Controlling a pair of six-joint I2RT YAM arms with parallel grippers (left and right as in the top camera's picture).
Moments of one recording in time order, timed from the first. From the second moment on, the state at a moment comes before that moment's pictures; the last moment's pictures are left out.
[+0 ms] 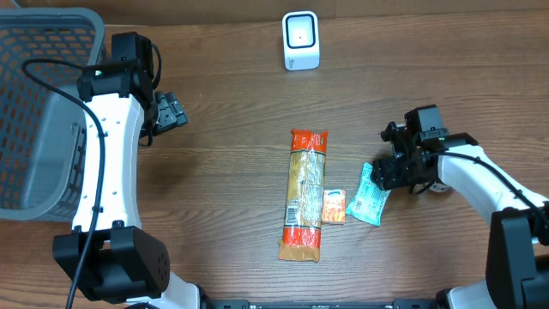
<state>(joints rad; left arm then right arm) 0.11 1.74 1.70 -1.32 -0.27 -0.41 0.16 1.67 0.92 -0.63 -0.23 -0.06</state>
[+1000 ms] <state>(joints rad) 0.11 1.74 1.70 -1.32 -0.27 -0.41 0.16 1.63 1.24 -0.88 -0.30 -0.06</state>
